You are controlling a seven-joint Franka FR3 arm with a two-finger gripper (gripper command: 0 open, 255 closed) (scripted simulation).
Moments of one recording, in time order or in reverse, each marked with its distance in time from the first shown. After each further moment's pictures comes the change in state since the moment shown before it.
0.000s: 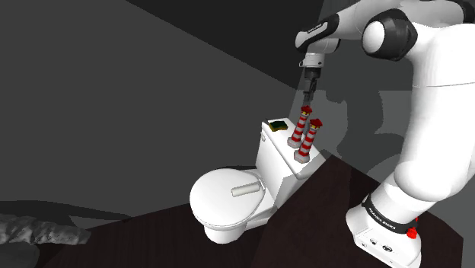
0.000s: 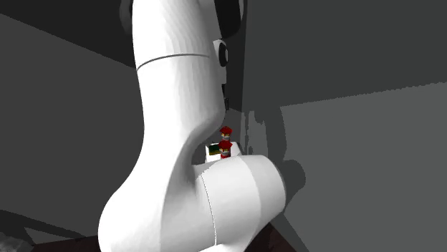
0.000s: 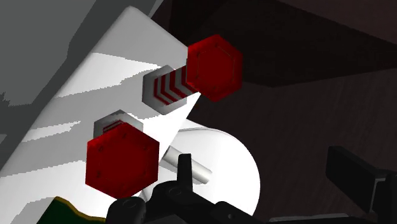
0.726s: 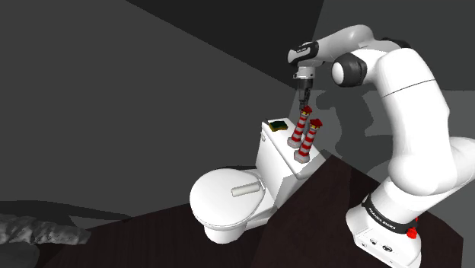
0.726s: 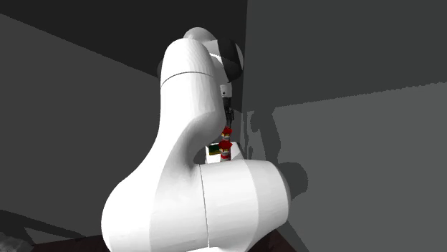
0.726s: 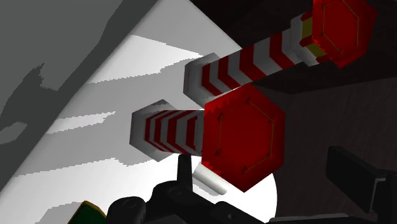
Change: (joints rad) arm -0.163 0.426 0.053 0.479 0.055 -0.122 -0.078
